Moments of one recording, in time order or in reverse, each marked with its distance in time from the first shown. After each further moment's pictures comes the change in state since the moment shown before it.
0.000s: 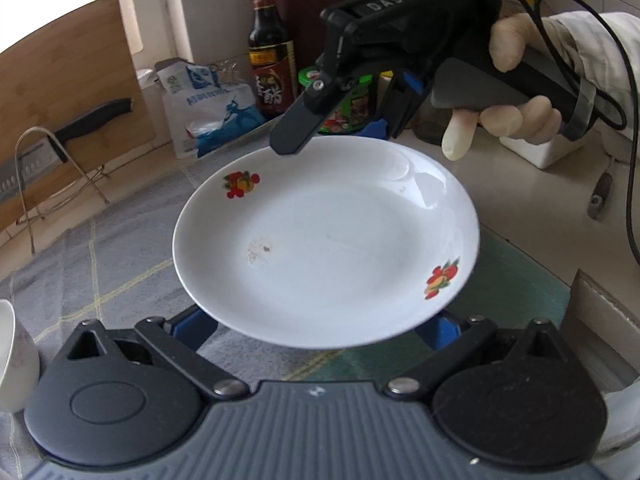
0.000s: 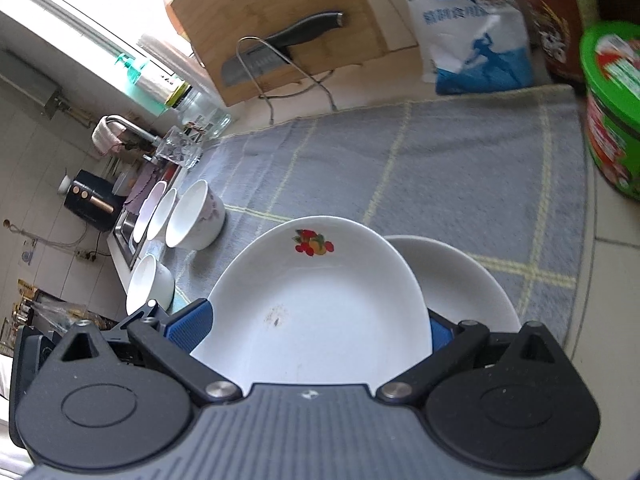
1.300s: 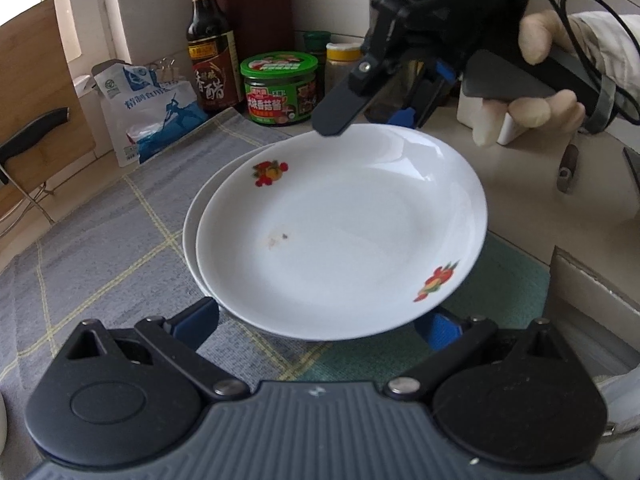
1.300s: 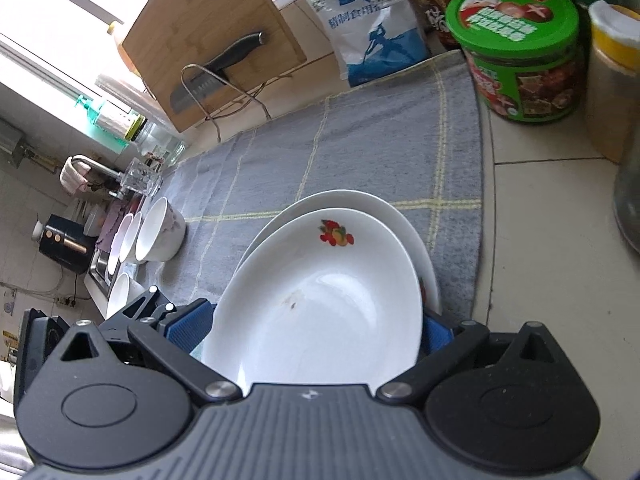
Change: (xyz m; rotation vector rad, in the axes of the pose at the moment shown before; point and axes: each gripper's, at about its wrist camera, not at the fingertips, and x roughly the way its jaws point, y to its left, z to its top) left arm 0.021 0.000 0.007 0.087 0.027 -0.144; right arm -0.039 -0.026 -0.045 0.137 -0.086 -0.081
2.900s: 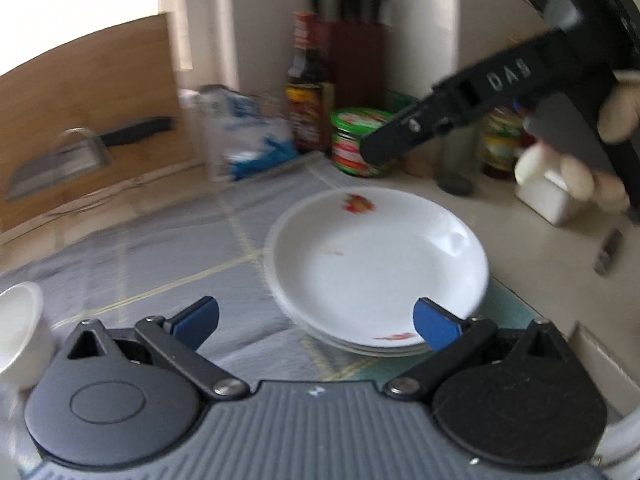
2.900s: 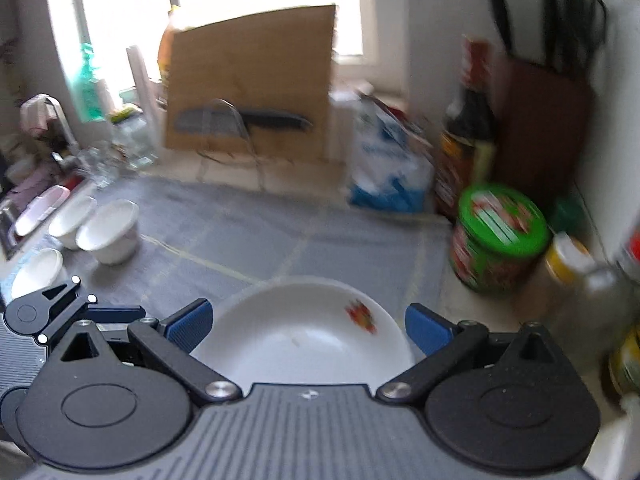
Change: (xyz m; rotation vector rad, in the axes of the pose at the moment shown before) left arm -0.051 0.004 -0.004 -0.234 -0.138 0.230; right arm -0.015 0.117 -0.023 -0.478 -0.282 -0.352
